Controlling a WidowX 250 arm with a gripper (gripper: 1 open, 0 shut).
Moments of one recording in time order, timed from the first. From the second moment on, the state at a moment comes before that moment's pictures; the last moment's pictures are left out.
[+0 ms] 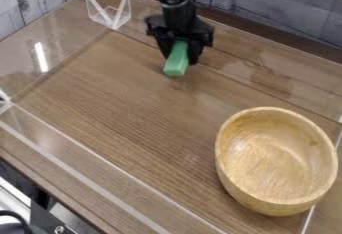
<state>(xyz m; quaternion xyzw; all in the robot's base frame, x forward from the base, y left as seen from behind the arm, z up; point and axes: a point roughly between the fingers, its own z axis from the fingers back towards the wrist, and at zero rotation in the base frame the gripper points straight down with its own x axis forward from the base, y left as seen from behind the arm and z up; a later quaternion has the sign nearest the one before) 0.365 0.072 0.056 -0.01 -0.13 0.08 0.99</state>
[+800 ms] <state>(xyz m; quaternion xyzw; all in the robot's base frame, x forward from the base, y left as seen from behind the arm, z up) 0.350 0.099 0.067 -0.03 -0.13 0.14 0.98</state>
